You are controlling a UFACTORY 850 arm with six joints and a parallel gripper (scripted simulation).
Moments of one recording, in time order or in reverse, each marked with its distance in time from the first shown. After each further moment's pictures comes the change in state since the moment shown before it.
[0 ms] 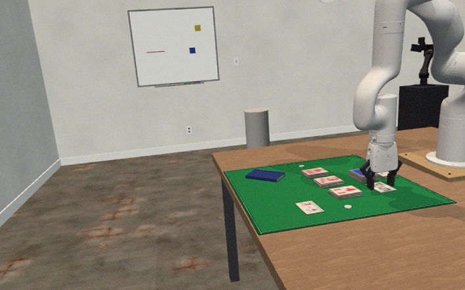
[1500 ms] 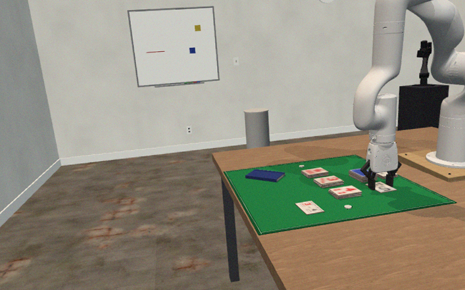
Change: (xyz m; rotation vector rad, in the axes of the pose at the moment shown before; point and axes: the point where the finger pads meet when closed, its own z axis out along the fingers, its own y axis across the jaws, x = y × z) arm 0.000 0.000 0.000 0.000 0.000 0.000
